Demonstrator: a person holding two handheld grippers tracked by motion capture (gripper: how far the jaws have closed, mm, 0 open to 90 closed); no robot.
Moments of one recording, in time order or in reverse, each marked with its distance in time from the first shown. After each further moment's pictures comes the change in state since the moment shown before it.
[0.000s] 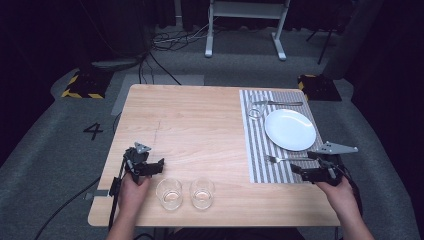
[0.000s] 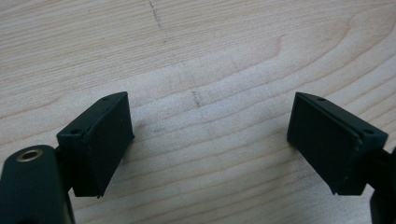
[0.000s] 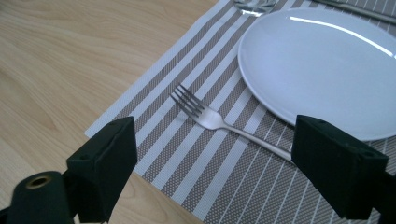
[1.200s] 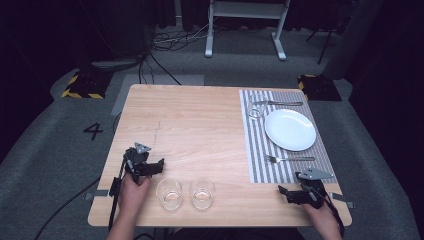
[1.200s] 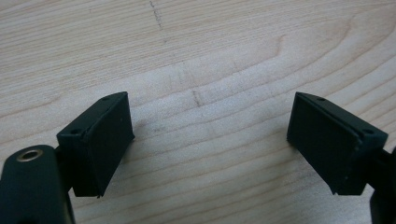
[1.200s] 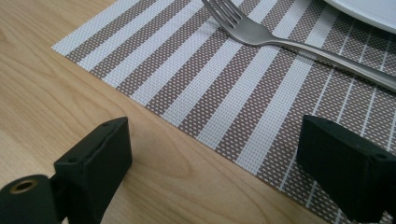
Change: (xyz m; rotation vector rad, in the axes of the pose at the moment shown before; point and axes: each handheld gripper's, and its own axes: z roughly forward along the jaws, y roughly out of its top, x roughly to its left) left arm 0.000 0.000 0.000 0.000 0.002 -0.003; right arm 0.026 -0.077 0.052 0.027 -0.021 -0.031
